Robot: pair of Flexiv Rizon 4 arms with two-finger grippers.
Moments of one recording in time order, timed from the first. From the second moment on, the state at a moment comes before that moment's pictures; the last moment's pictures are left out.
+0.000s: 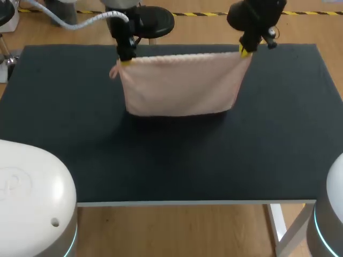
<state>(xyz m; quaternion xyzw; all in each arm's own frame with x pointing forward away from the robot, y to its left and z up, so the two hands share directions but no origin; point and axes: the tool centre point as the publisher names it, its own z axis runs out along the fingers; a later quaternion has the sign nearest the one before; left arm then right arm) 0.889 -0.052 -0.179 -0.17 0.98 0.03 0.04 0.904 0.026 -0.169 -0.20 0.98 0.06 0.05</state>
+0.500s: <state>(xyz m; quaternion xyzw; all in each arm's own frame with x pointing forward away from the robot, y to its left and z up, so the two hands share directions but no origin) 0.848 -0.055 -0.227 -0.19 0.98 0.04 -0.03 0.857 0.021 -0.217 -0.19 0.98 0.06 -0.04</state>
